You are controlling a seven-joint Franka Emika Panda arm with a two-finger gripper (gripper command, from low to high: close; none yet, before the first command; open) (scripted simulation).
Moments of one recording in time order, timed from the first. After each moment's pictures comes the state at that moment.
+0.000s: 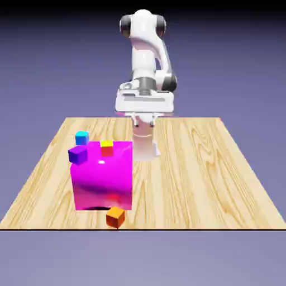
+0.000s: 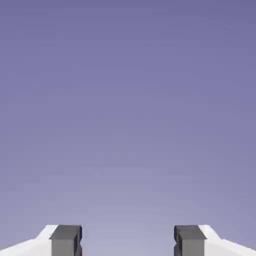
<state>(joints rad) 0.01 -0.53 -0.01 -2.78 0.01 3.00 0.75</state>
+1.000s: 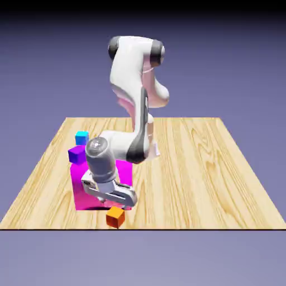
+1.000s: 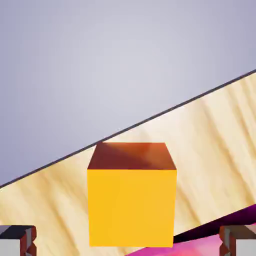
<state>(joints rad) -0.06 0.51 -0.16 -2.05 0.18 2.28 0.88</state>
